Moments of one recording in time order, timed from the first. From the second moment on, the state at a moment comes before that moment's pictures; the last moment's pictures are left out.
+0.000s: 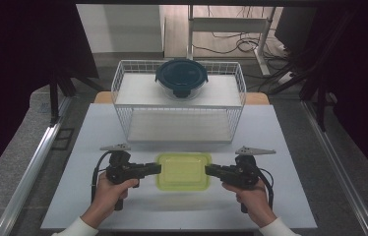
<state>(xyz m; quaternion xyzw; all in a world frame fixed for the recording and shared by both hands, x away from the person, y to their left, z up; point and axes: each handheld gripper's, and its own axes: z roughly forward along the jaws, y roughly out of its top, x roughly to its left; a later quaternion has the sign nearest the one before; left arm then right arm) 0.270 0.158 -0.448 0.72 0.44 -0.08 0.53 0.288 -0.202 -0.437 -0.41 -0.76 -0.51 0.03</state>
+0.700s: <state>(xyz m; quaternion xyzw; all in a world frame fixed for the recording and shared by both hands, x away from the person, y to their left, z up) 0.282 0.157 -0.383 0.72 0.41 -0.03 0.56 0.295 -0.204 -0.376 -0.37 -0.75 -0.55 -0.02</state>
